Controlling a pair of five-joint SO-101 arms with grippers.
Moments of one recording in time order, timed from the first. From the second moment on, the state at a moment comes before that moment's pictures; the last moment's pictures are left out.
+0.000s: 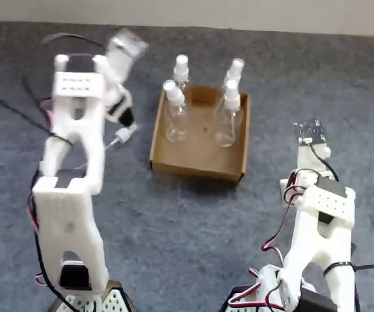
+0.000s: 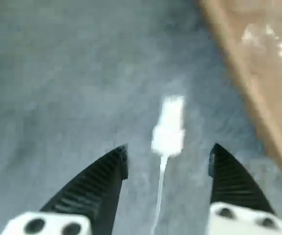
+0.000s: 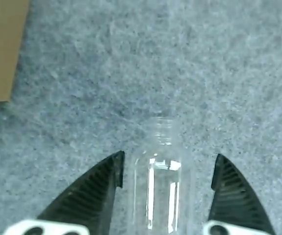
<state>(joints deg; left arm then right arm) -4.0 35.9 -39.5 87.9 -31.4 15.1 -28.9 53.7 46.7 29.2</state>
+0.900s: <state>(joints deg) -6.3 37.2 -42.2 100.8 -20.0 15.1 -28.9 53.7 46.7 29.2</state>
